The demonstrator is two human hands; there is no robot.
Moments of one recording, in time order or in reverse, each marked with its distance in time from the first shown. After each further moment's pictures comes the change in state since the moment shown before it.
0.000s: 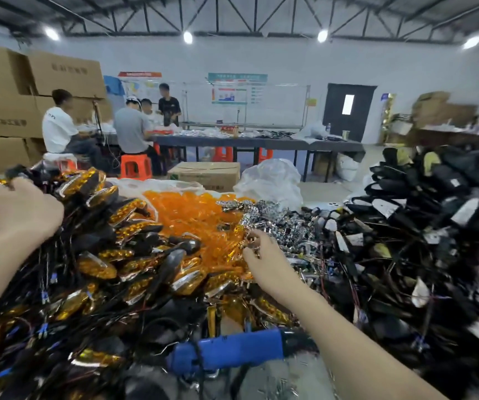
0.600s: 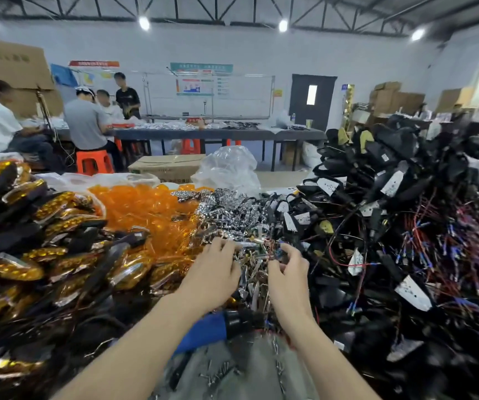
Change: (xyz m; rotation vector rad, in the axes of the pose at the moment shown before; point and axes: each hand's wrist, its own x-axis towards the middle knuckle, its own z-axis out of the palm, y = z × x) left_hand -0.298 0.203 0.093 -0.387 -0.533 0.927; right_hand -0.080 0.081 -0.046 0.297 0.478 0.297
